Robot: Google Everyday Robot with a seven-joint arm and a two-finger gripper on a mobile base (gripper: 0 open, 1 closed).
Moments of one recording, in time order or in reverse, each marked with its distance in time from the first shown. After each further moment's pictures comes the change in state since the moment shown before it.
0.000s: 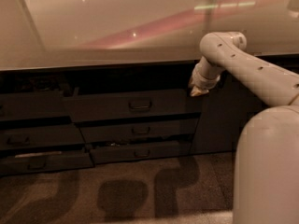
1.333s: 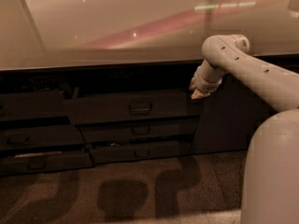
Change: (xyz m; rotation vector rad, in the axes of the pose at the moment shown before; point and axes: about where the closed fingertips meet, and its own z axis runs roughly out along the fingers) arm -0.002 0.015 -0.003 0.001 -0.003 -0.009
